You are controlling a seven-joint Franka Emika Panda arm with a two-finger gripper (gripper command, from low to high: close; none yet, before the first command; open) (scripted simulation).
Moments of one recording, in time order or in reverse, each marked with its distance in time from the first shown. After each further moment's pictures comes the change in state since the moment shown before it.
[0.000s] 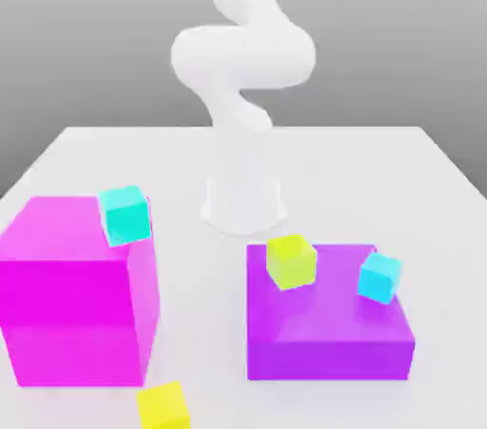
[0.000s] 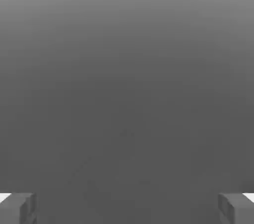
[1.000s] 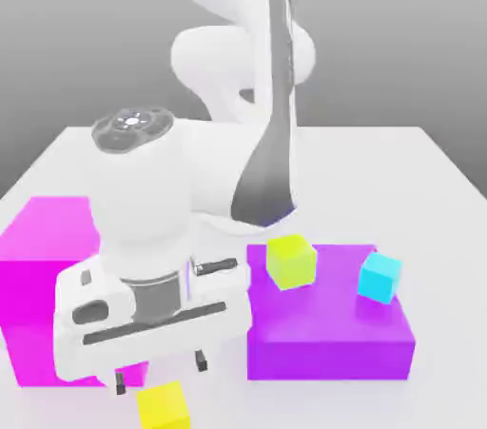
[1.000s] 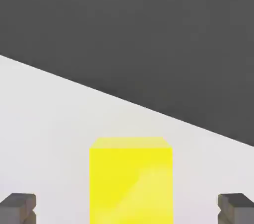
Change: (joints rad) arm 0.042 1.069 -0.192 -0.054 0.177 0.381 -0.637
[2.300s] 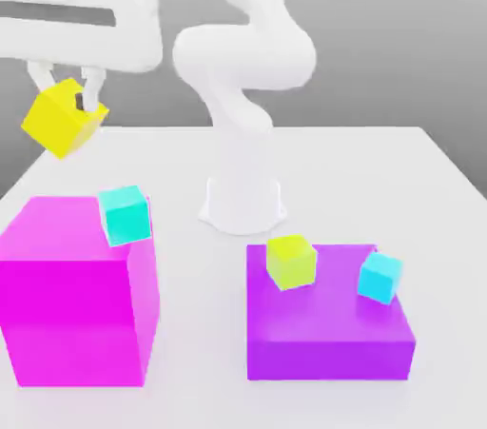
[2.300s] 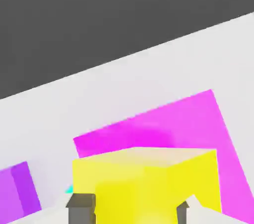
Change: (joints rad) arm -0.220 -0.827 0.018 -0.095 -0.307 -0.685 0.740
